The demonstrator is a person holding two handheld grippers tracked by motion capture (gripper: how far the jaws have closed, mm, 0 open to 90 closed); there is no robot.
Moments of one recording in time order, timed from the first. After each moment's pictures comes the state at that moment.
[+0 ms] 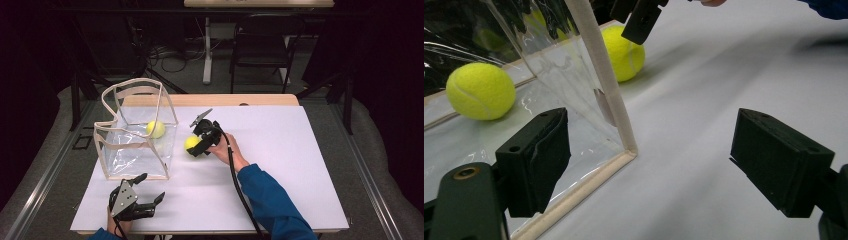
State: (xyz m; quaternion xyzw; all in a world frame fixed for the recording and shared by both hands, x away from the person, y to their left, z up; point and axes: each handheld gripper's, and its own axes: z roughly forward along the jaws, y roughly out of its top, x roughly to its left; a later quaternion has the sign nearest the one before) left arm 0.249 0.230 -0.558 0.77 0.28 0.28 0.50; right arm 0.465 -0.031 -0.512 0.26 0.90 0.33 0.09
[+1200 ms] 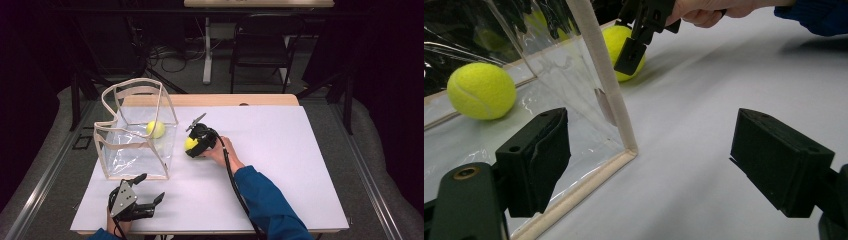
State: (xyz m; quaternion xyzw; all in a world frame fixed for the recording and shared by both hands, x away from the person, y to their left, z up) left arm 0.248 0.230 -0.557 0.77 0.28 0.28 0.50; right arm 0.470 -0.017 -0.536 0.26 0.91 0.30 0.09
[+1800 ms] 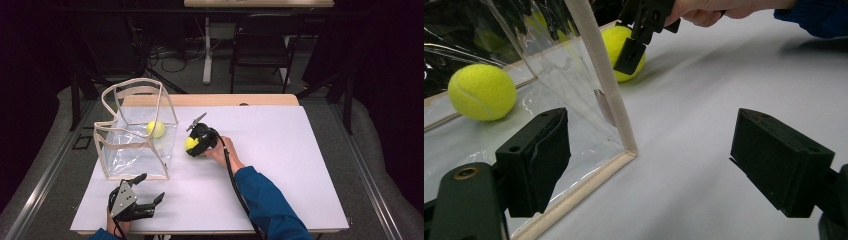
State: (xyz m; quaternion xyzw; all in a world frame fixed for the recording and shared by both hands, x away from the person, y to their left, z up) left arm 0.248 0.230 -0.557 0.77 0.28 0.28 0.50; right arm 0.471 -0.019 -0.535 0.26 0.91 0.30 0.09
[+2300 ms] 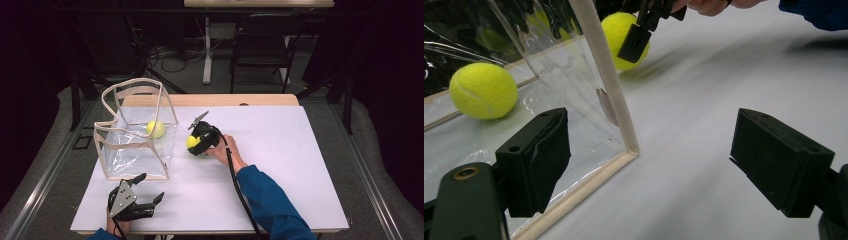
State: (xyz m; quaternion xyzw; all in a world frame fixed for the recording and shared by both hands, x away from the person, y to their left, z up) left arm 0.248 0.232 -0.556 0.77 0.28 0.28 0.50; right arm 0.468 -0.026 -0.523 0.25 0.91 0.30 0.10
